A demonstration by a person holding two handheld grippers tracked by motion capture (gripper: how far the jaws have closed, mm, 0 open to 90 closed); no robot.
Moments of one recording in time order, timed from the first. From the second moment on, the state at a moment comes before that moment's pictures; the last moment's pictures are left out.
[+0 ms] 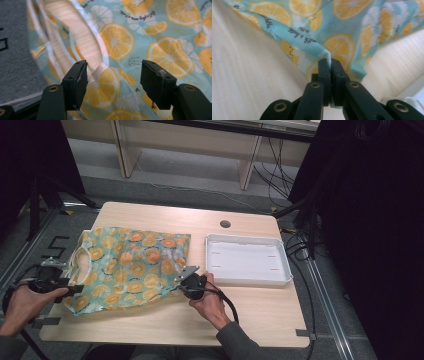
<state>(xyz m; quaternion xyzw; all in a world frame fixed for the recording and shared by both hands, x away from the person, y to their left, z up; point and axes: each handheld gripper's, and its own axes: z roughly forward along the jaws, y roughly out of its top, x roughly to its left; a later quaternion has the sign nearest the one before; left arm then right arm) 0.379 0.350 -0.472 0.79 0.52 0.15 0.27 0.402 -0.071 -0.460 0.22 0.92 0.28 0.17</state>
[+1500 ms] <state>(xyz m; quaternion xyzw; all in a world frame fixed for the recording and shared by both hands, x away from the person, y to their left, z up) 0.336 0.184 -0.483 0.91 0.31 0.00 0.27 0.539 -0.066 -0.437 0.34 0.89 0.23 0.21</state>
